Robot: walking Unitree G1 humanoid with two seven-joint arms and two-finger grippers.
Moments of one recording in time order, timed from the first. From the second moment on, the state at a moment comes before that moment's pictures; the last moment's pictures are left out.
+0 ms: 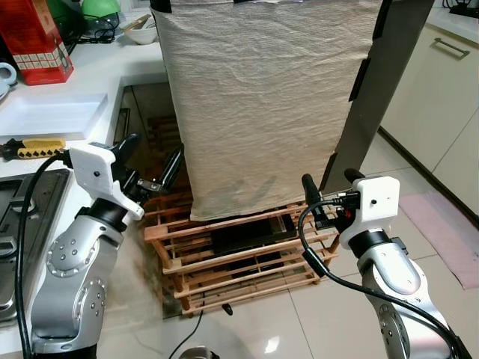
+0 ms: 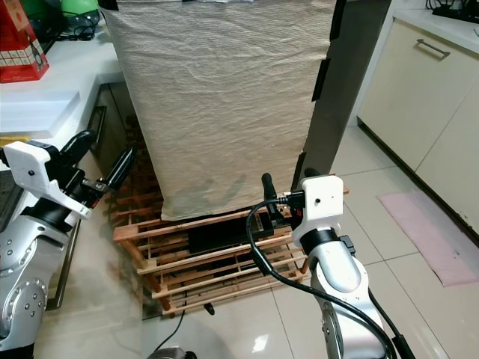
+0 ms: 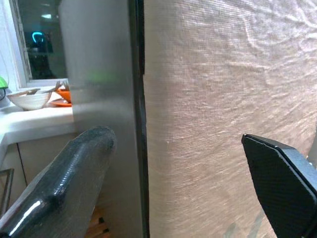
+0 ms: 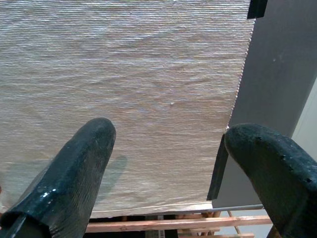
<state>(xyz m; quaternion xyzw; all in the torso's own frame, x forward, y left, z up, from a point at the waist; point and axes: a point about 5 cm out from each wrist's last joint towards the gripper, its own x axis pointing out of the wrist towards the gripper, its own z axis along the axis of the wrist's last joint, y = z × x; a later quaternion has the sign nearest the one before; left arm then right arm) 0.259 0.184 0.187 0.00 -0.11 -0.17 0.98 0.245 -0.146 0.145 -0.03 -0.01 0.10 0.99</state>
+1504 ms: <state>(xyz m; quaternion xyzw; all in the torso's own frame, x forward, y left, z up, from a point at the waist) 0.329 0.194 0.208 -0.04 -0.12 -0.25 0.96 0.219 -0.146 0.146 0.01 0.02 0.30 0.95</state>
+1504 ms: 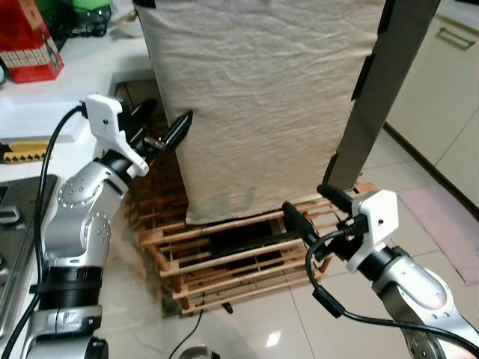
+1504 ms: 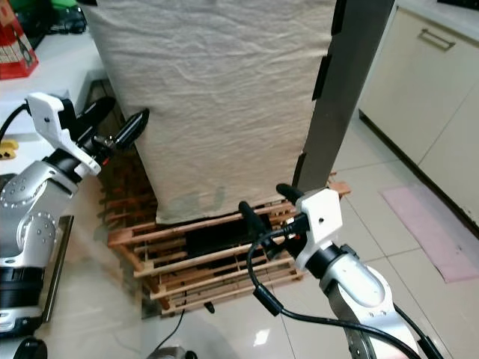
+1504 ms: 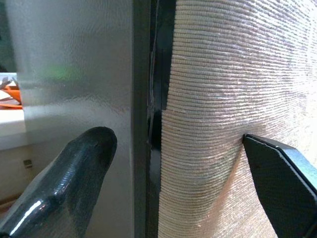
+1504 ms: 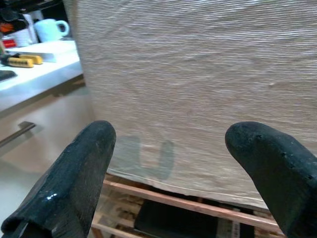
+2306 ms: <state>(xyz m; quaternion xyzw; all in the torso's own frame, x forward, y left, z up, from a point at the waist) 0.333 0.182 0.215 -0.06 -0.10 -0.43 0.89 0.185 -0.162 0.133 0.01 0.09 0.37 0.93</state>
